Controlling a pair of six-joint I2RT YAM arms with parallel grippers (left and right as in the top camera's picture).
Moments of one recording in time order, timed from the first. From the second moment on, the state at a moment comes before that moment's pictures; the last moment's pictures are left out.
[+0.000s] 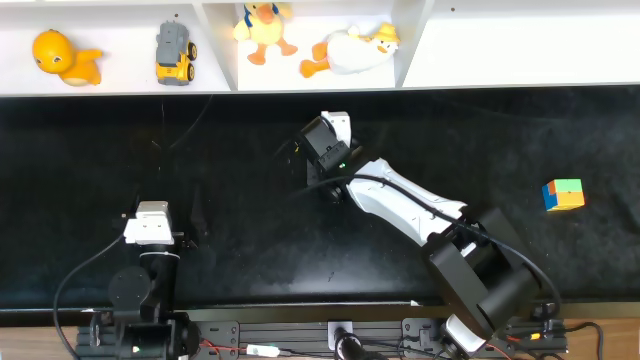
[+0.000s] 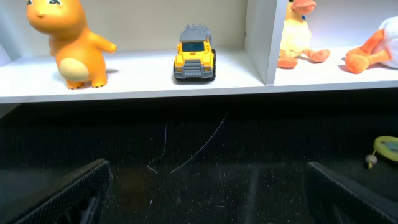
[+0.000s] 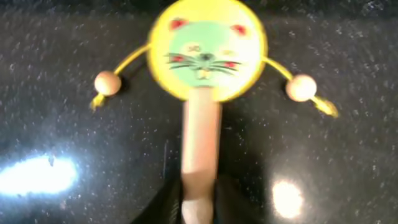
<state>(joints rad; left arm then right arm) 0.03 0.02 0.01 -0.08 0.02 0.03 0.70 1.83 1.09 -0.41 0.19 0.62</state>
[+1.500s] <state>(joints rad) 0.03 0.02 0.01 -0.08 0.02 0.03 0.07 1.76 1.27 -0.32 0.08 0.02</state>
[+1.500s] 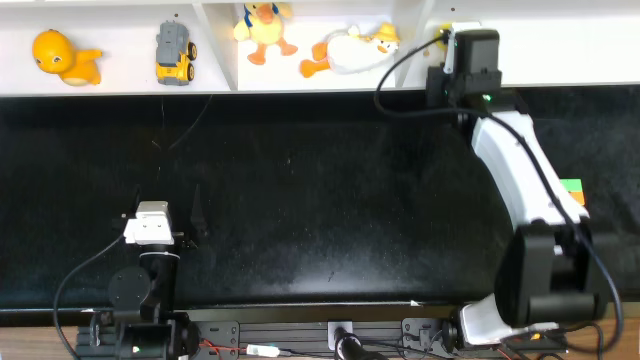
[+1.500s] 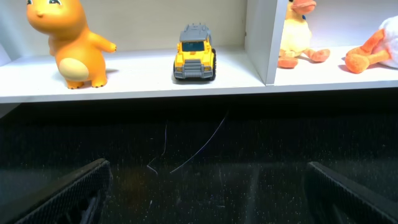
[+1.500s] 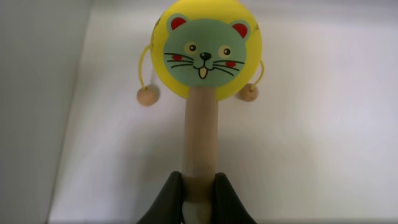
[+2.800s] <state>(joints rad) 0.03 0.02 0.01 -0.08 0.02 0.03 0.09 0.74 0.83 -1.07 0.09 0.09</state>
